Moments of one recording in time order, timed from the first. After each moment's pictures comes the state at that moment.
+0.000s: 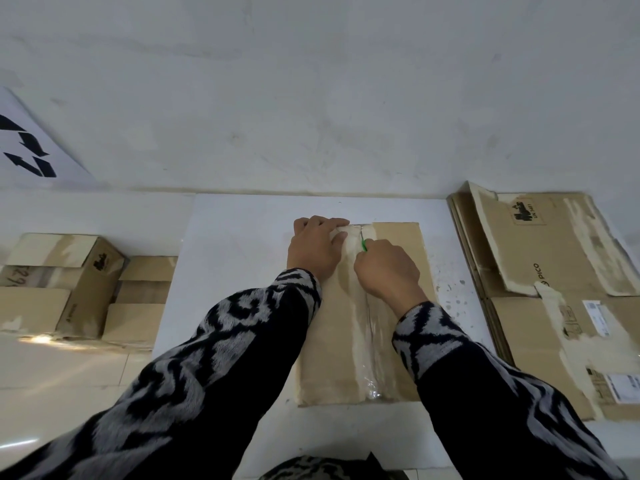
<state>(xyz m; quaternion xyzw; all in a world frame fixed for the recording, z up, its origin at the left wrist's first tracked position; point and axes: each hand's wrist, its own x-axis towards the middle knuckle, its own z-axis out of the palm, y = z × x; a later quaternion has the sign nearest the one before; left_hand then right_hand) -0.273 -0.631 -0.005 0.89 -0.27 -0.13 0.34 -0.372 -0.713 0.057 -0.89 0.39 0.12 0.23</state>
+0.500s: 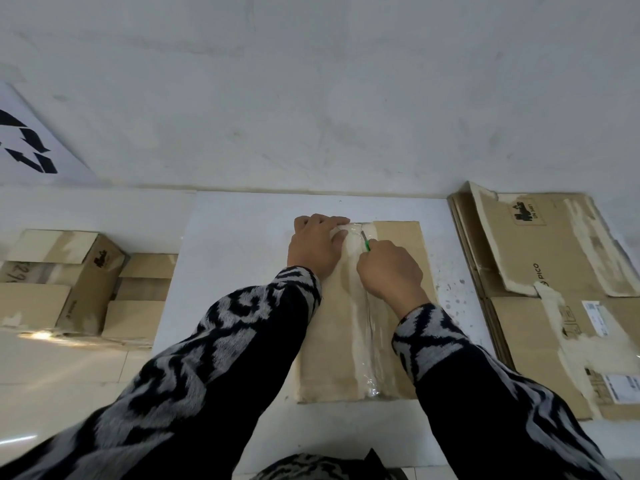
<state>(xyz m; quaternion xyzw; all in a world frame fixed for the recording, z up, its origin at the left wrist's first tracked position) -0.273 -0.631 -0.005 0.89 -0.27 -0.13 0.35 -0.379 -0.712 0.061 -0.88 0.40 0.11 0.24</state>
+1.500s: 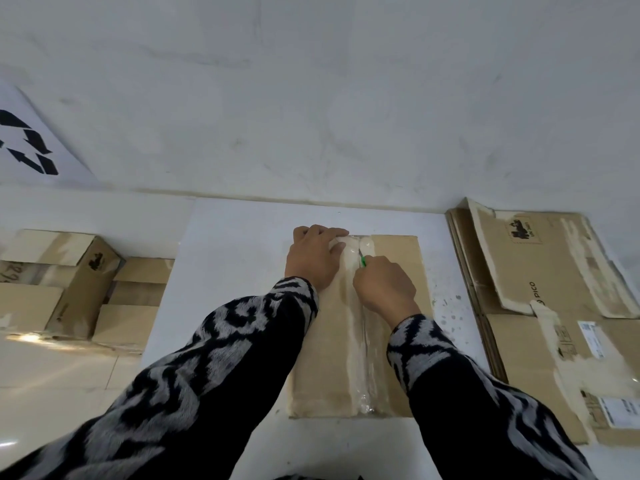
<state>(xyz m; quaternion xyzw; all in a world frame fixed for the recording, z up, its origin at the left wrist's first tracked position) -0.273 -0.633 -0.009 0.89 -0.27 -0.12 0.35 -0.377 -0.714 0.056 -0.87 0.40 0.13 0.26</state>
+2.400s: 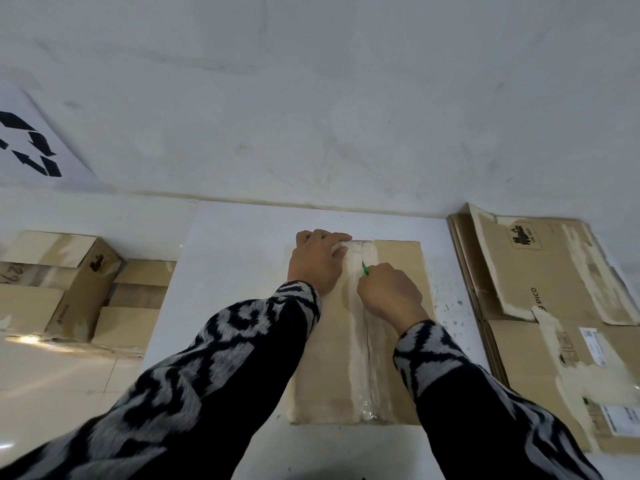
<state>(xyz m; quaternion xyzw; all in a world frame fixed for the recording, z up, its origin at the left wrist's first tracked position) -0.273 -0.633 -0.007 0.89 -0.27 -0.13 0.35 -0.380 -0.716 0.060 -0.87 0.40 0.17 0.24</state>
